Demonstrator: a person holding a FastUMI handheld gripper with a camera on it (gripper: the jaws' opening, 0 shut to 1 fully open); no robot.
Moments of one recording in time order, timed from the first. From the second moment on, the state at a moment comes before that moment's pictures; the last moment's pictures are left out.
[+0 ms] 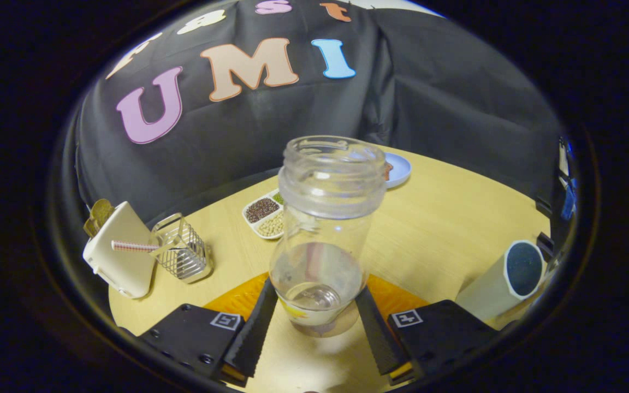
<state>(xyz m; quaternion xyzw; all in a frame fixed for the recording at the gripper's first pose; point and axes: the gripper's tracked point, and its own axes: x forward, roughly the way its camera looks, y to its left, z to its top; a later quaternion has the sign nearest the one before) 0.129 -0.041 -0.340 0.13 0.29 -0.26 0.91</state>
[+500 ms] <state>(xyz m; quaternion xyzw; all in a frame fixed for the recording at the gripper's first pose) 0.140 -0.028 -0.318 0.13 0.27 -0.23 0.92</state>
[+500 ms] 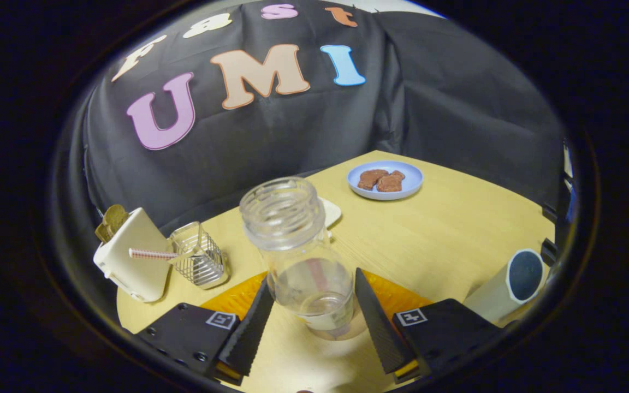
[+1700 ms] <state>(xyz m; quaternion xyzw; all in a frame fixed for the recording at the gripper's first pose) 0.156 -0.030 -0.100 0.07 0.10 -0.17 0.98</state>
